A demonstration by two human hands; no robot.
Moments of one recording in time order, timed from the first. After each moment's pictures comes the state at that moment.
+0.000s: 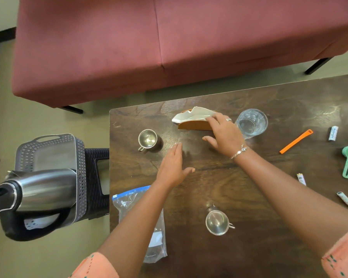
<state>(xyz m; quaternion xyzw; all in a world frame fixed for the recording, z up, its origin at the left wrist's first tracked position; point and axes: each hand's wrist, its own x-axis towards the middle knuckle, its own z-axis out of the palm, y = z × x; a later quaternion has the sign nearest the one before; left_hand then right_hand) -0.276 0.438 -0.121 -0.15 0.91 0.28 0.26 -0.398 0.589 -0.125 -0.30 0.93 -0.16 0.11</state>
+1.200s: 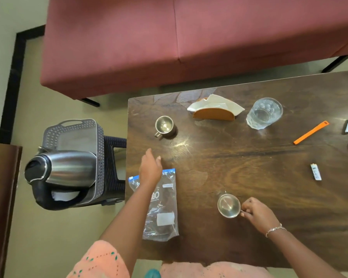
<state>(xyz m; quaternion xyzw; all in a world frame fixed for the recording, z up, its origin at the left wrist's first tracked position) -0.196 0.377 -0.122 -0.43 0.84 0.28 0.14 -0.194 0.700 -0.168 -0.12 0.87 -0.16 0.45</state>
